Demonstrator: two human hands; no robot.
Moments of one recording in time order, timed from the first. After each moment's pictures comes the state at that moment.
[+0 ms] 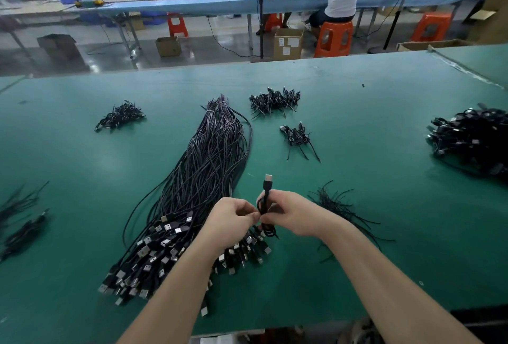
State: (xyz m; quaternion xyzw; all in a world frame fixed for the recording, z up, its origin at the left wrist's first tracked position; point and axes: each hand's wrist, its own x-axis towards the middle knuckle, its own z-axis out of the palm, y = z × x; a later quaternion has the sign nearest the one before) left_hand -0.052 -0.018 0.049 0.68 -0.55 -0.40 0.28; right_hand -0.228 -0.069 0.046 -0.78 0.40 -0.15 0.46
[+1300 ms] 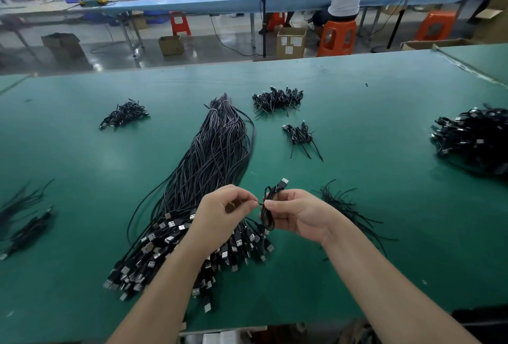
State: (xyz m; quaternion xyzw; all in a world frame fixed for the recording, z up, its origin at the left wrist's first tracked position) left_hand -0.028 -0.003 0.059 0.56 -0.68 -0.27 0.40; right_hand -0.226 -0.059 0.050 -0.41 0.36 -0.26 0.79
